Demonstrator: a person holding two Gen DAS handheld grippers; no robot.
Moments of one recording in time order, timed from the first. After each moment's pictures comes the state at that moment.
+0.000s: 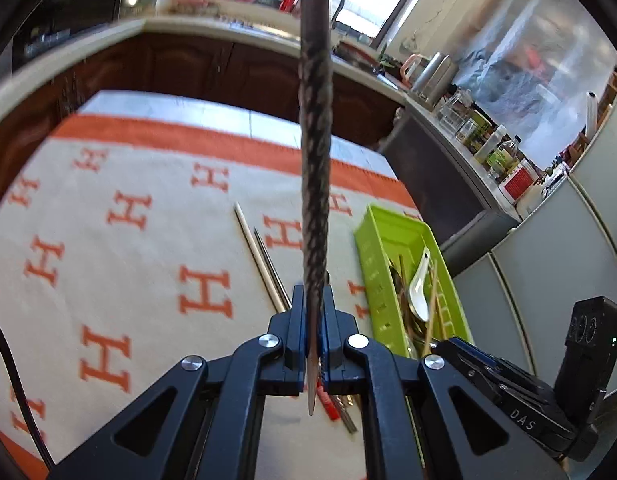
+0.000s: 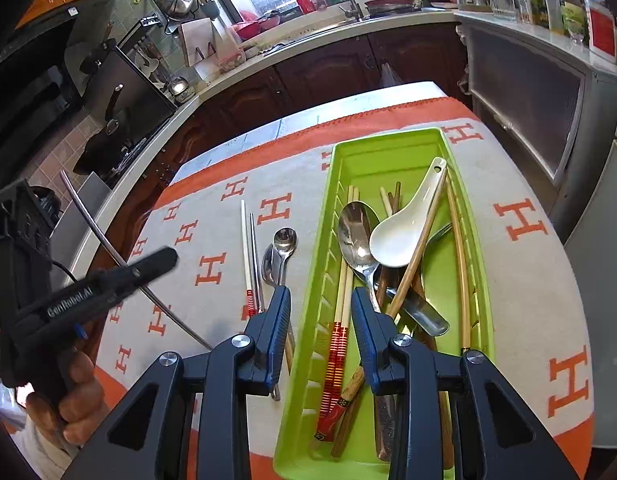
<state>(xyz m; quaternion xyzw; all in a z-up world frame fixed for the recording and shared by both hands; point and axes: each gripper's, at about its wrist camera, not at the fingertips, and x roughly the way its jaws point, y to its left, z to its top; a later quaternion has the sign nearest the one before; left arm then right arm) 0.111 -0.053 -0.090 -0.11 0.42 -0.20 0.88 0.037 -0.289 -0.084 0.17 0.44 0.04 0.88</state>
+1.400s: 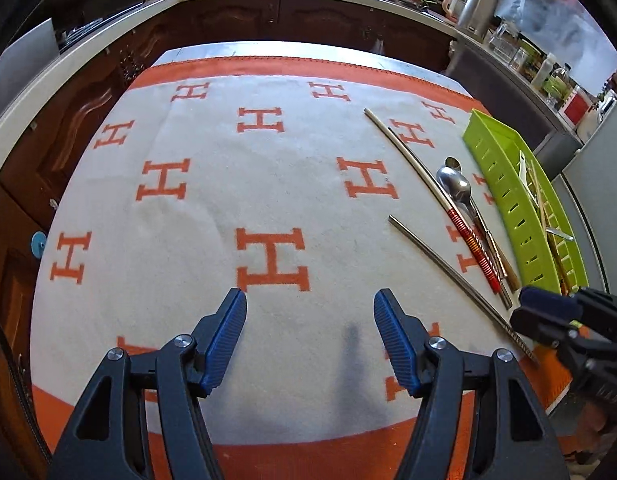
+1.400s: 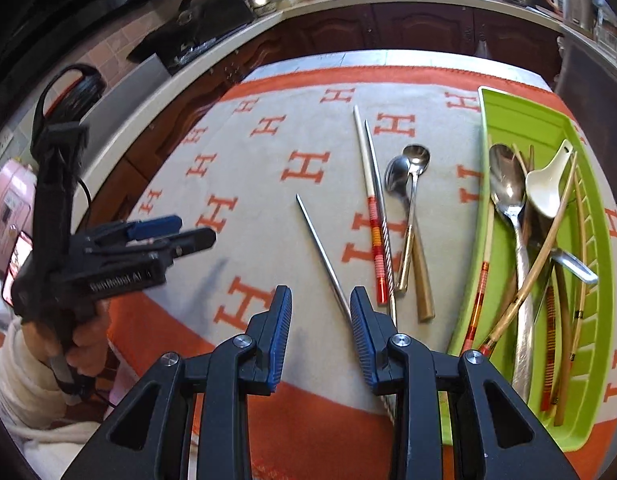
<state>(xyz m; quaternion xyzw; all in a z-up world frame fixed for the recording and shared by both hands) 0.067 0.041 -0.144 -0.01 0.51 -0.12 0.85 0.012 -0.170 -0.107 0.05 0.53 0.17 0.83</state>
